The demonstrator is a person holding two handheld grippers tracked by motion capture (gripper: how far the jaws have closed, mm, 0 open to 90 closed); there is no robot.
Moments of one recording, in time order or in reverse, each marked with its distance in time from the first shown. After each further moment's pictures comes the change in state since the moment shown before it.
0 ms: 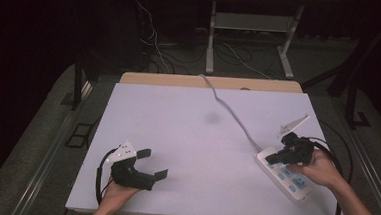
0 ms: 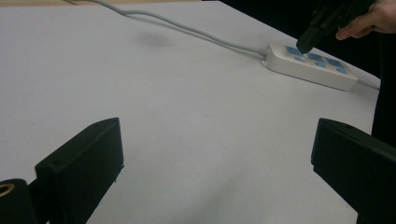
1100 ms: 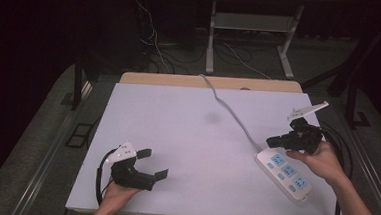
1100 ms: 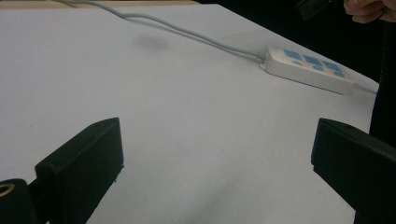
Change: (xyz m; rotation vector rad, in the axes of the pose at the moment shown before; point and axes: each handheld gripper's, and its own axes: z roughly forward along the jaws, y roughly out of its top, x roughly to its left) left arm 0.000 0.000 -0.001 -0.013 -0.002 -0.005; right arm 0.004 0.017 -0.037 -0.224 -0.064 0.119
